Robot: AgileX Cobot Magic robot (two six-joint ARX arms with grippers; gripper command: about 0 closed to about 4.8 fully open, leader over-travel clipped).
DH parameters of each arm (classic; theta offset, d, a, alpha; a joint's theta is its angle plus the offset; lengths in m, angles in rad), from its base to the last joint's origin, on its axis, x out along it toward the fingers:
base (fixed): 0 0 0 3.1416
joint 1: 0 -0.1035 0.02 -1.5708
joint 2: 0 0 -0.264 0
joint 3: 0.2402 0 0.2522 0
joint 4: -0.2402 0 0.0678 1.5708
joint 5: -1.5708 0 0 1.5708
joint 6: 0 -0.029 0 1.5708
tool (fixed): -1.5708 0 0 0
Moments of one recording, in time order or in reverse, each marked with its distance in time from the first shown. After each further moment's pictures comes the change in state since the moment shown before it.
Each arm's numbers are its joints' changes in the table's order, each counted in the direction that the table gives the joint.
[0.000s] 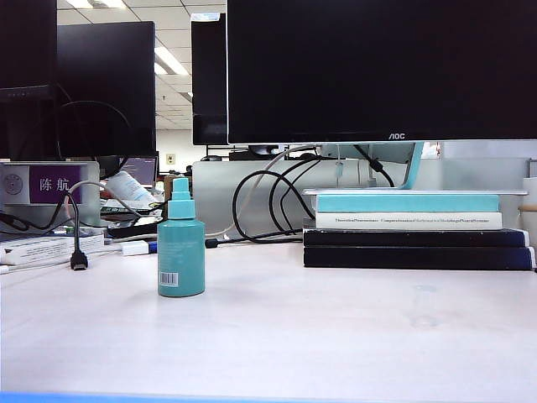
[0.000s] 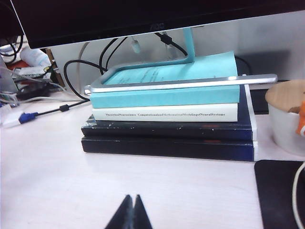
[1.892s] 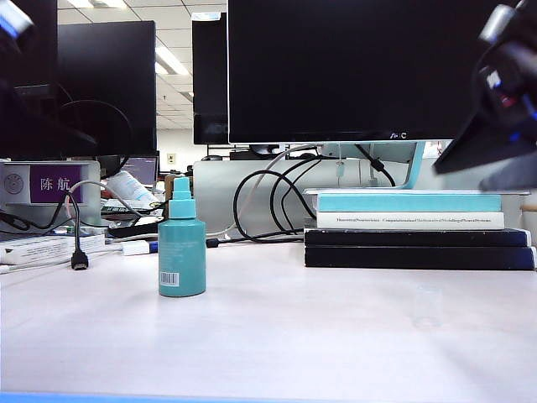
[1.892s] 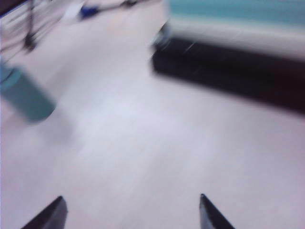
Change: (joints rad) left arm -0.086 -1.438 0.595 0.274 0.959 -0.761; right arm 0.004 -0.917 0.336 0.126 -0.389 0.093
